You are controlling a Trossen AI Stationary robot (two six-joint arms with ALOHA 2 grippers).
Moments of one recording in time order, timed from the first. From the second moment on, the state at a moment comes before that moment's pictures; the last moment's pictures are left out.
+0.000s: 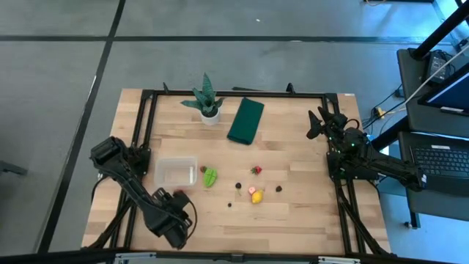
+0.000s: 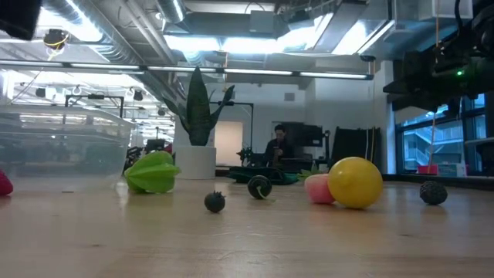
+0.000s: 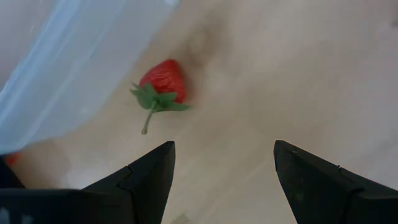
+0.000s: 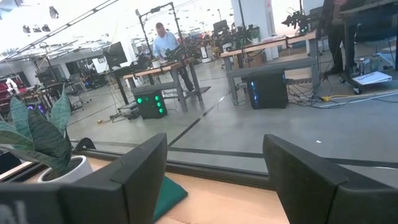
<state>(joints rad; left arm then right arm) -0.84 1.85 1.23 -1.13 -0.24 -1.70 -0.35 0.00 0.01 0.08 0.68 0.23</state>
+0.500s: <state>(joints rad) -0.74 1.85 1.23 -1.17 -0.20 -1.63 -0.35 0.00 0.01 0.08 0.68 0.30</state>
